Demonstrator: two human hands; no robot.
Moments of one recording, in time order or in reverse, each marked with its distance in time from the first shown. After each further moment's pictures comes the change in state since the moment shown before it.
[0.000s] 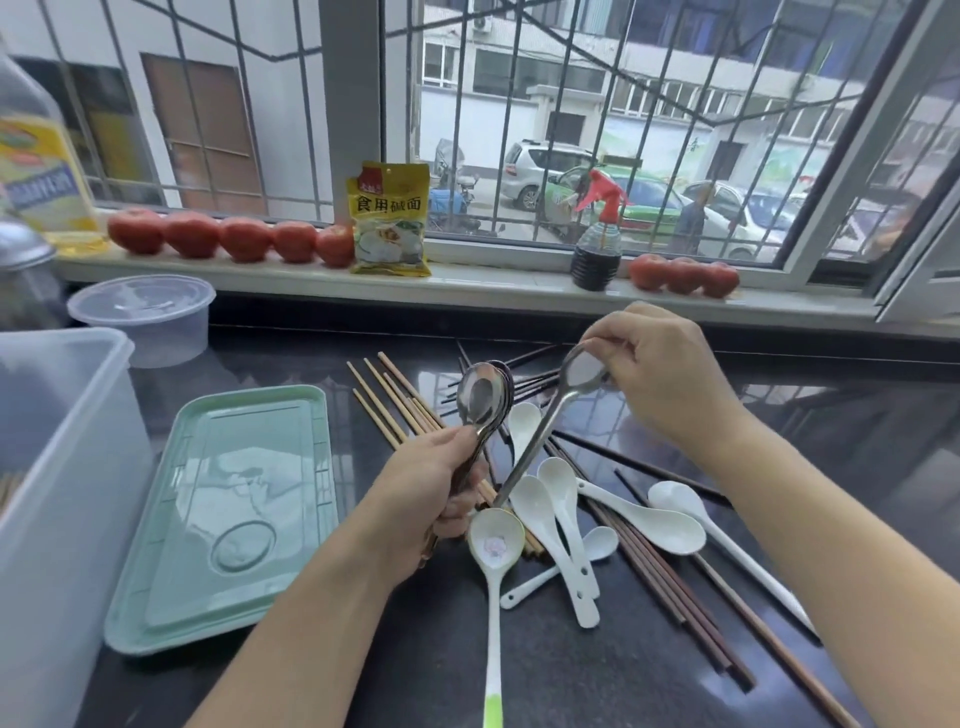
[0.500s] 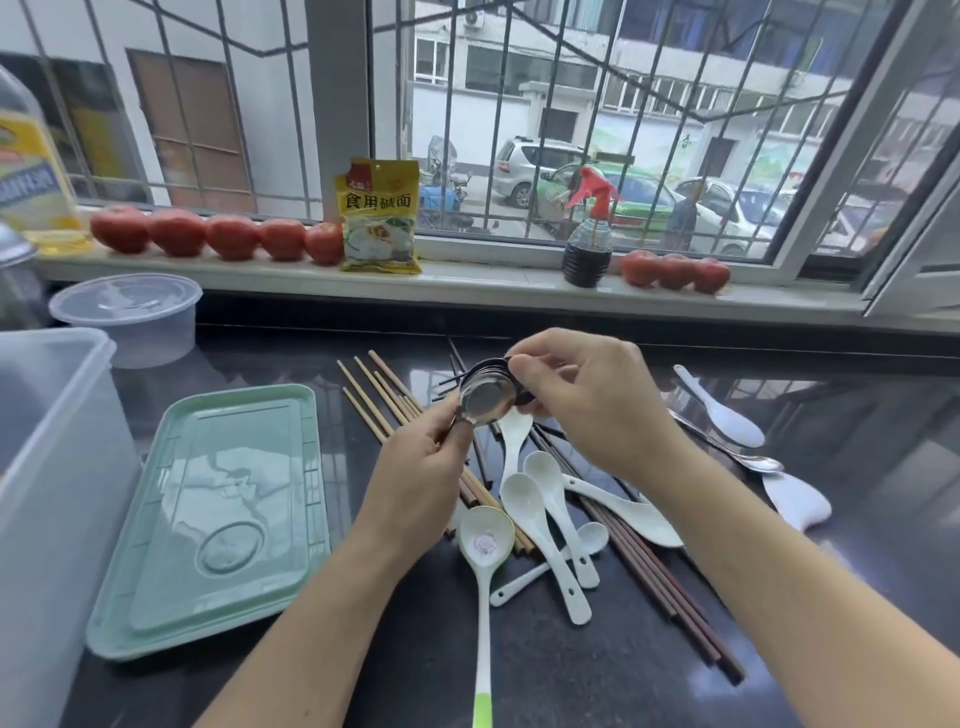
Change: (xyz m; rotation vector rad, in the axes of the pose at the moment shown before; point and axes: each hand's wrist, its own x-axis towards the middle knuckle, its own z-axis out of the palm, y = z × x) left_hand -0.004 -0.003 0.008 0.559 0.199 0.557; right_hand -0.020 -0.055 0.013 0.483 -0.118 0.179
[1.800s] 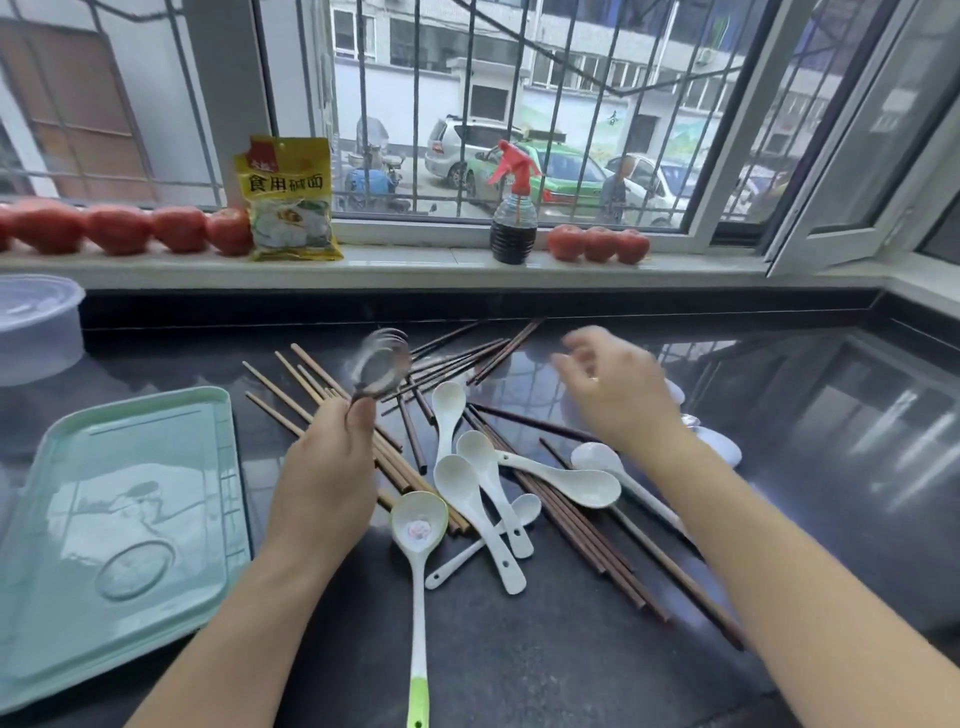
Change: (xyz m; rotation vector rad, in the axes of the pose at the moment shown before) left_hand 0.001 -0.012 0.003 0.347 0.157 -0.120; right_hand -0.014 0.093 -0.060 -0.518 0.126 0.251
